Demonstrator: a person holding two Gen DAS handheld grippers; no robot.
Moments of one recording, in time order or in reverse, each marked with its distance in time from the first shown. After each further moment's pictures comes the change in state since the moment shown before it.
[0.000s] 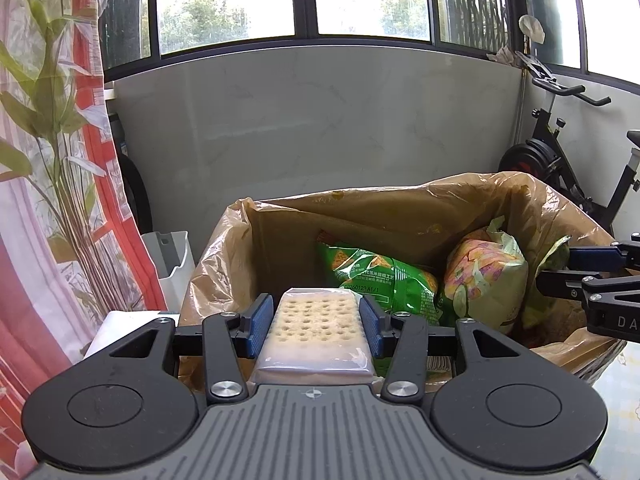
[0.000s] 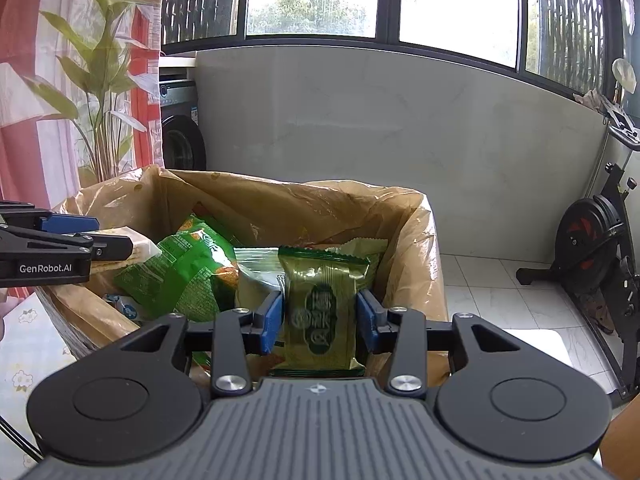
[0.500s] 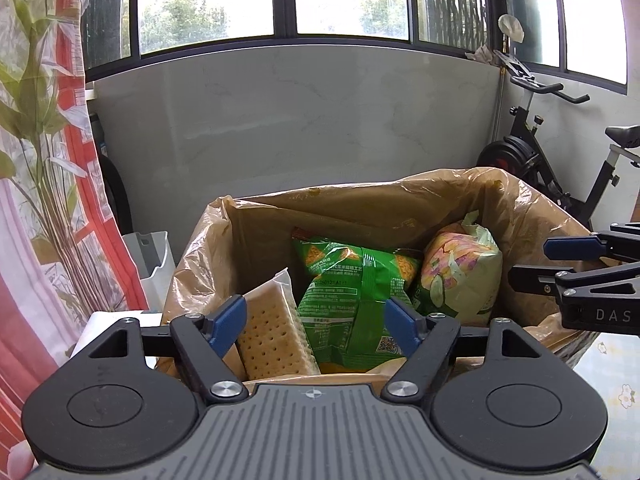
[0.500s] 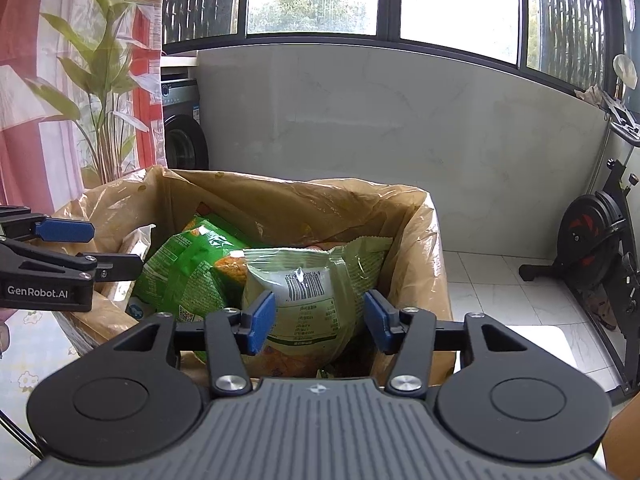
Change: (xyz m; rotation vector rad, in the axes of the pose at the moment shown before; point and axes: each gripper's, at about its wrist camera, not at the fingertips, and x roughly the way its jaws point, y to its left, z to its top) left arm -0.010 0.002 -0.004 0.012 -0.004 -0.081; right arm -0.003 0.001 0.000 0.006 0.000 0.016
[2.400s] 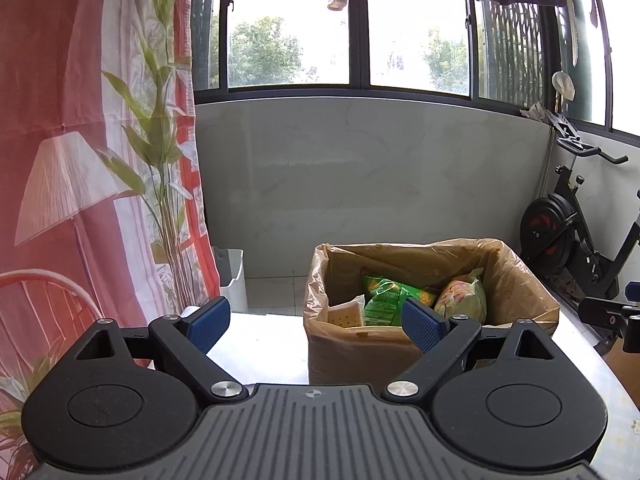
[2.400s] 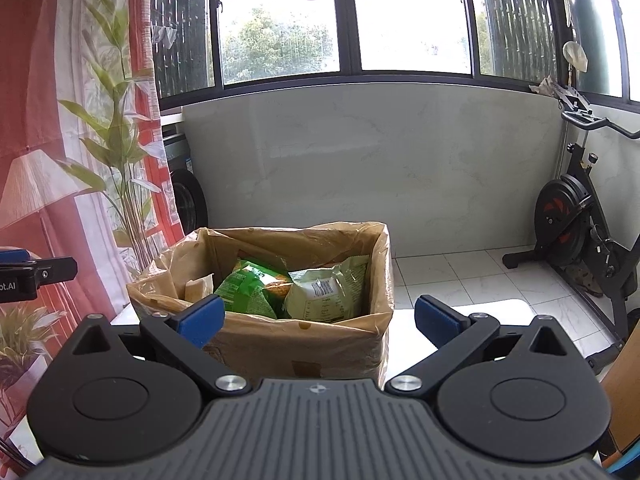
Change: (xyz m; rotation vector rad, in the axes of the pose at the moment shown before) left arm -0.186 0.017 0.013 -0.121 -0.090 0.189; right arm -0.156 0.024 0.008 0.151 -0.082 -0.047
